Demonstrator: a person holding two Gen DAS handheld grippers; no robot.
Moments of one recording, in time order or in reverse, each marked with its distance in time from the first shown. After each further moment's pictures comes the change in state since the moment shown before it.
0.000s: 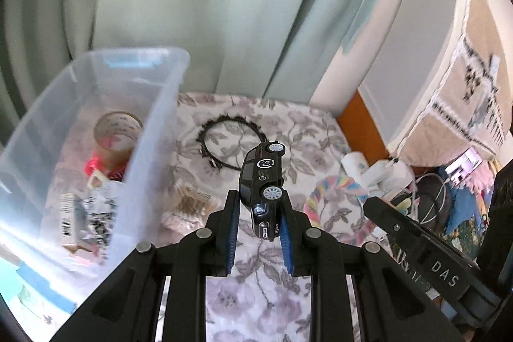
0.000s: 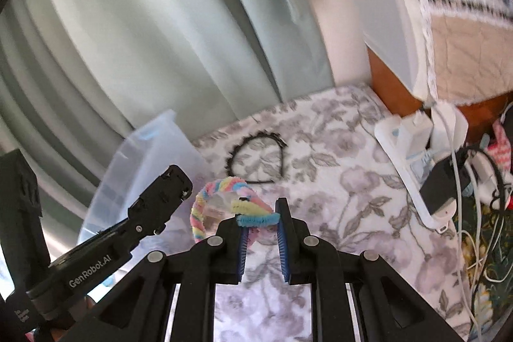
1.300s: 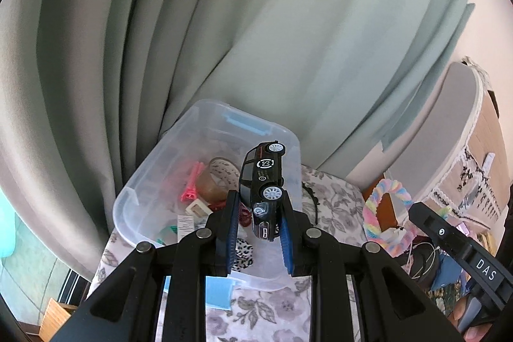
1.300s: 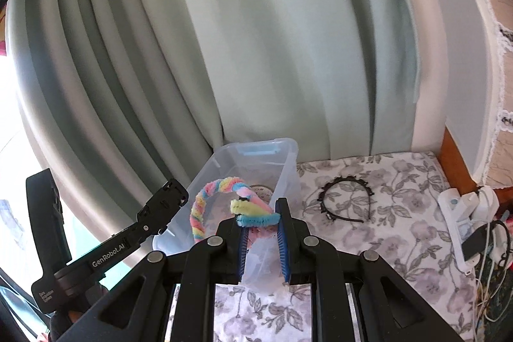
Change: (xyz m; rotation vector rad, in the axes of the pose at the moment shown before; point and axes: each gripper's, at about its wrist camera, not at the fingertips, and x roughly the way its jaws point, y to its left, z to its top) left arm -0.116 0.138 -0.004 -0.232 -0.228 0.049; right arm -0.048 0.162 0.002 -0.245 -0.085 0.136
